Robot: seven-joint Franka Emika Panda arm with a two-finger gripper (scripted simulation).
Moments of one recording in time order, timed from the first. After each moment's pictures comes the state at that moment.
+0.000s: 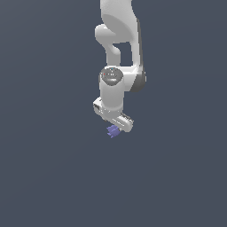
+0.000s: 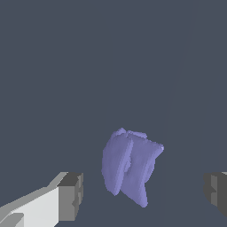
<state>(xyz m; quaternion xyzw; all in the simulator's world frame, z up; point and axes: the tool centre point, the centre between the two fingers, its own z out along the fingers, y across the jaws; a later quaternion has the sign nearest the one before) -0.017 -0.004 0.114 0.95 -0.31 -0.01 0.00</state>
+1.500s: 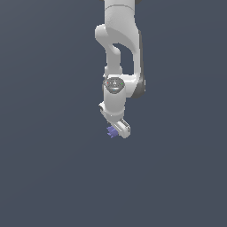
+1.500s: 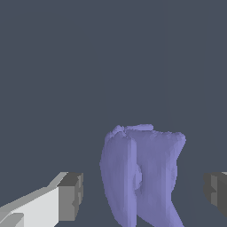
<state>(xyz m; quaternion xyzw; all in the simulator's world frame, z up) -0.026 0.004 0.071 0.90 -0.44 0.00 0.00</state>
